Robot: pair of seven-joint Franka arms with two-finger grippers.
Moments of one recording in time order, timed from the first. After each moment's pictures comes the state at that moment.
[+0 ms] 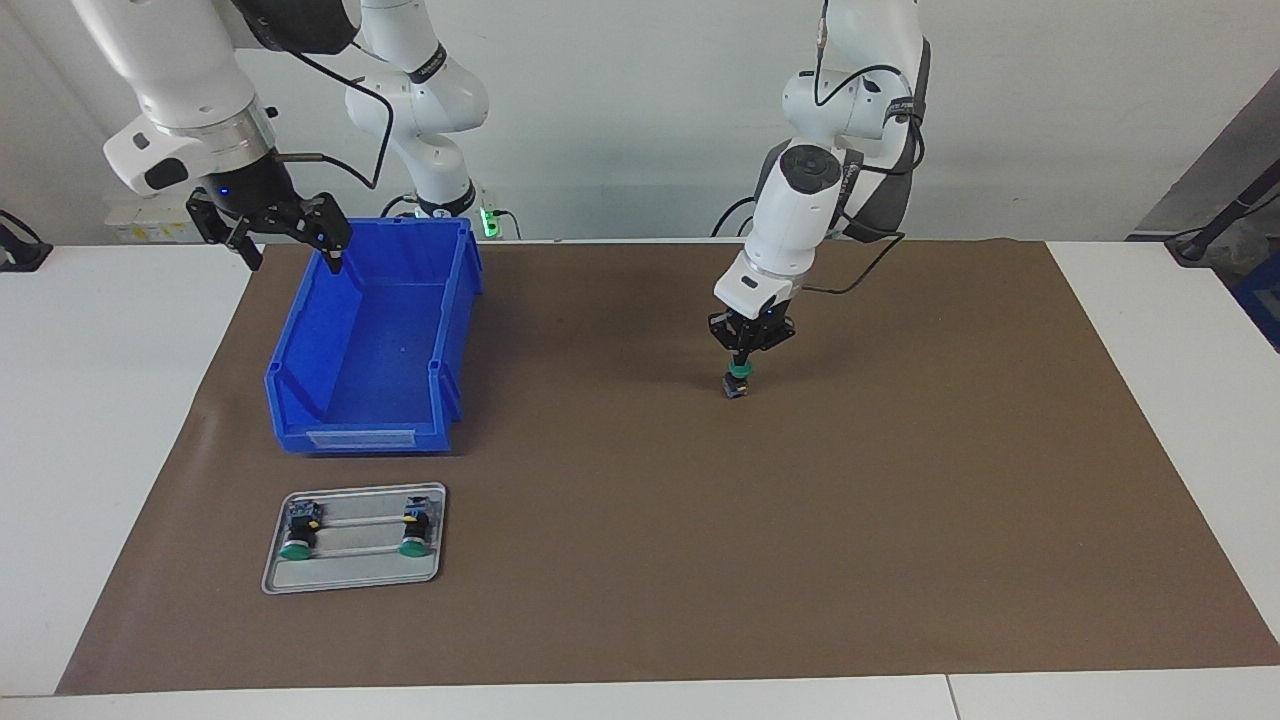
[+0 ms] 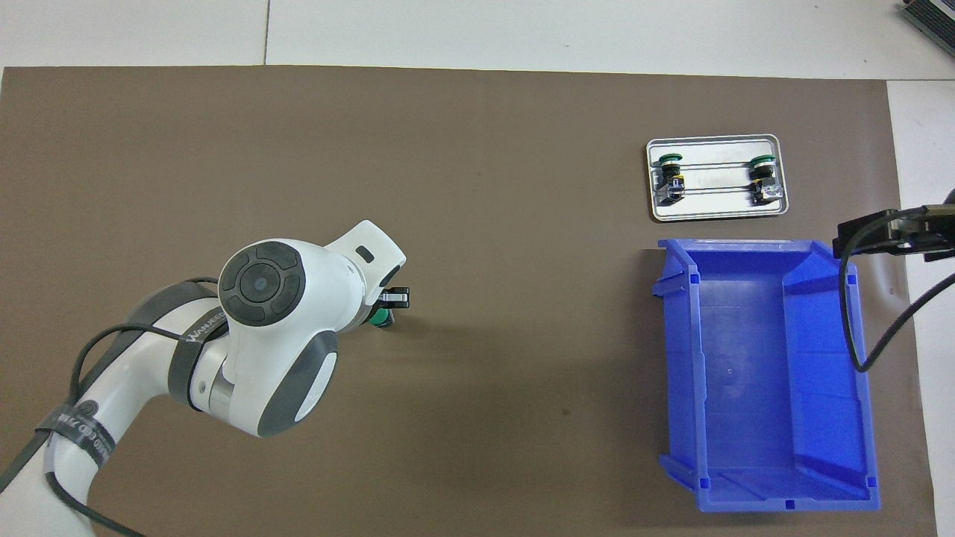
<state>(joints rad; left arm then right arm) -0.33 0.06 -0.20 -2.11 -0.06 2.27 -0.43 0.06 -0.03 -0.07 -1.58 -0.04 1.55 0.05</state>
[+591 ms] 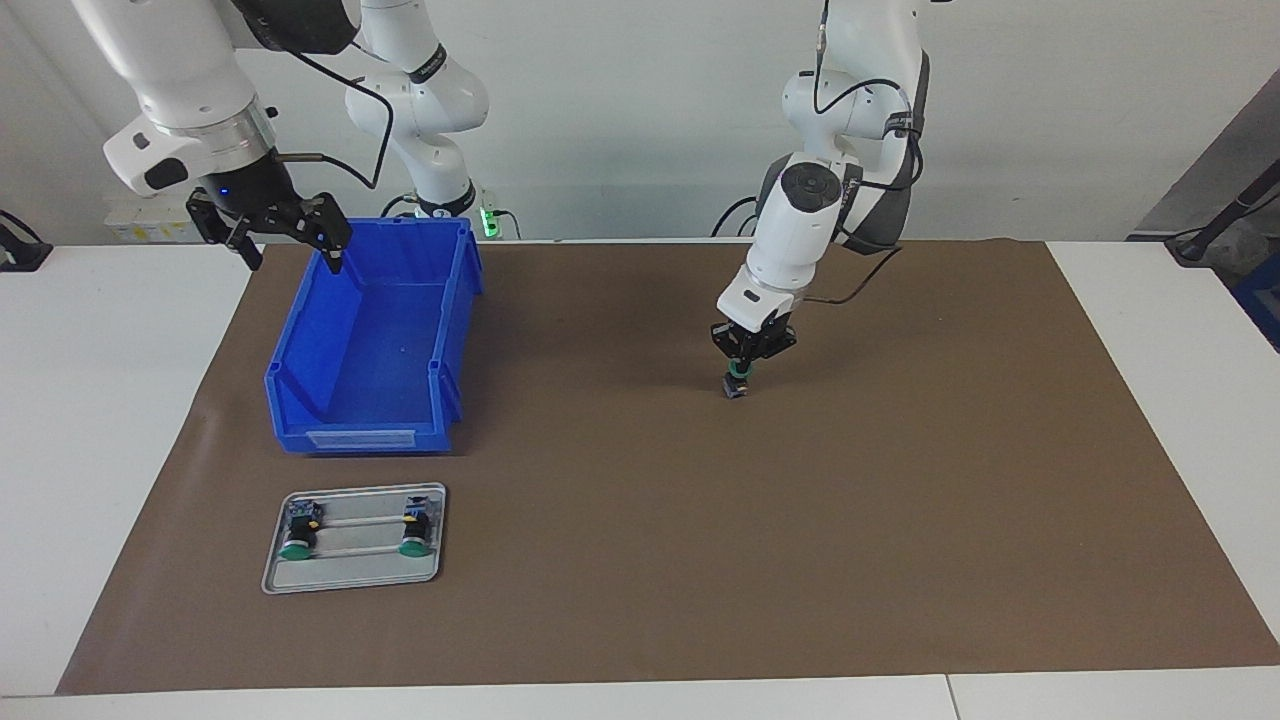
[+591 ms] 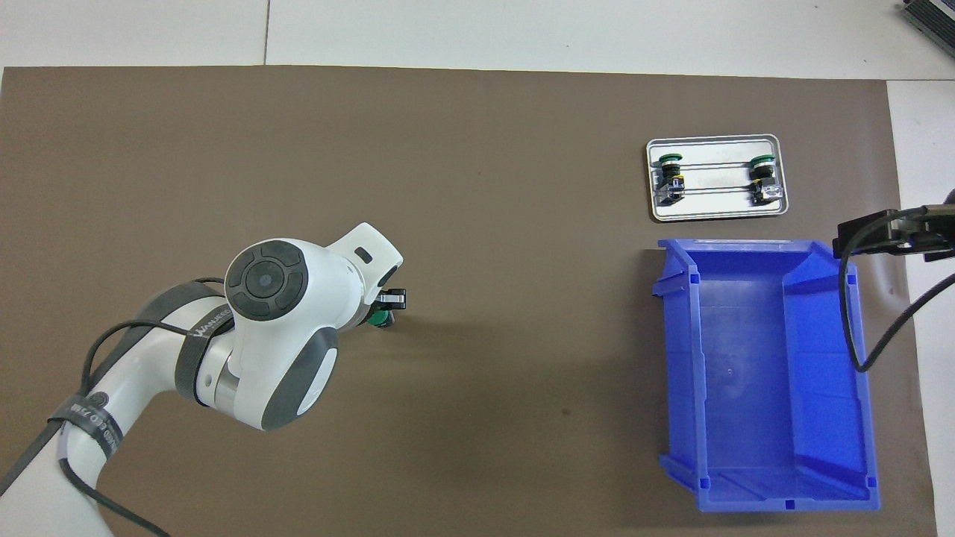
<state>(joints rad) -0.33 0.08 -0.19 -2.13 -0.06 2.28 -0.43 0.06 -0.03 -0.07 -1.58 -0.04 1.55 0.05</state>
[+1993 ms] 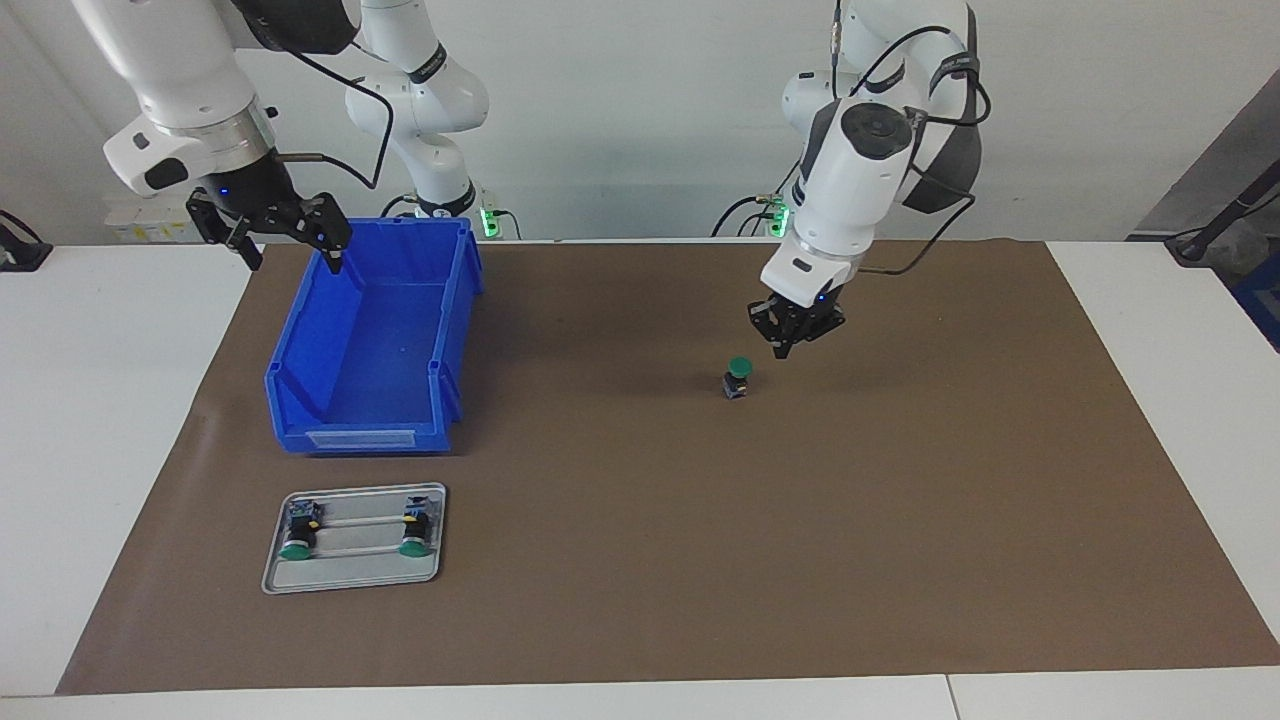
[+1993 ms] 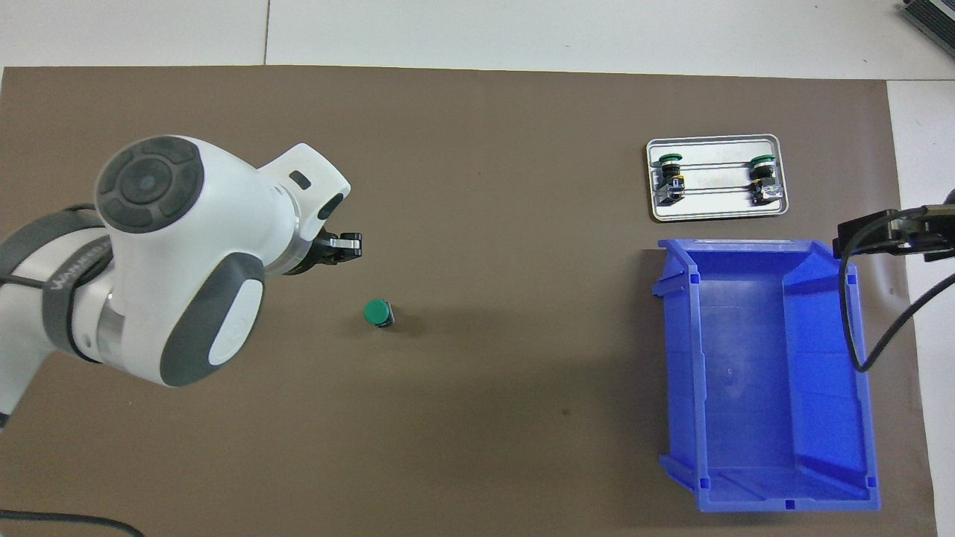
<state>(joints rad) -0.22 0.08 -0.17 -1.81 -0.04 1.95 -0.33 0.06 -0.03 -0.07 -1.58 -0.04 1.55 0.05</state>
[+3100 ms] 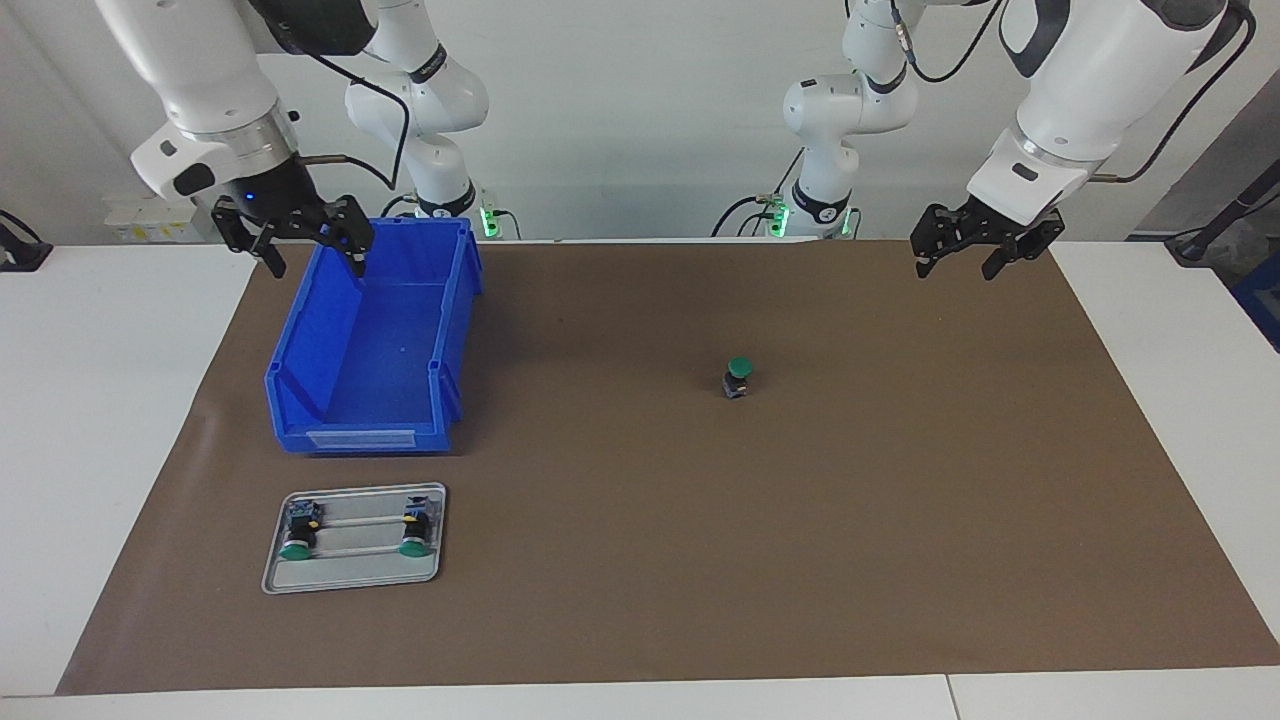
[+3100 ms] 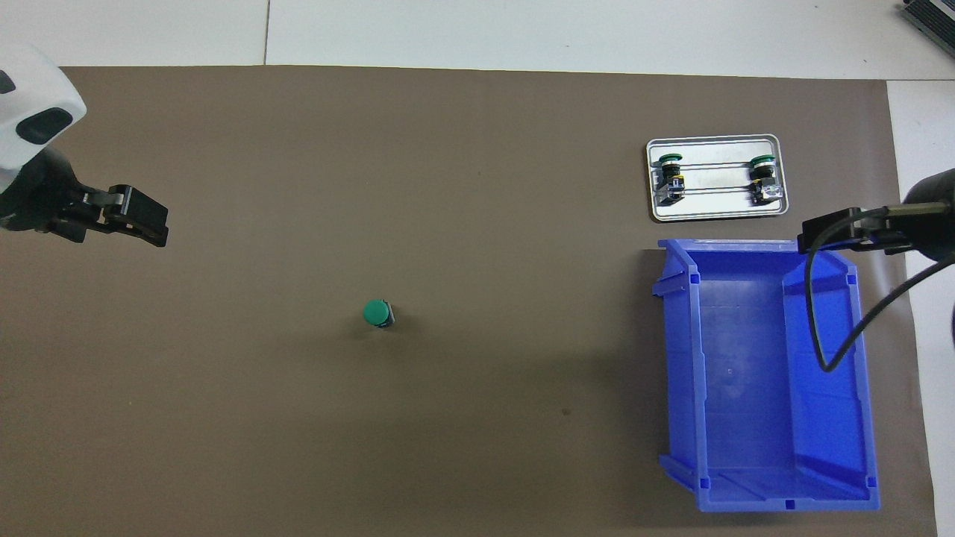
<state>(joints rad) 0.01 0.13 -0.18 -1.38 0.01 1.40 -0.05 0.12 -0.03 -0.07 -1.62 0.02 1.61 0.06</state>
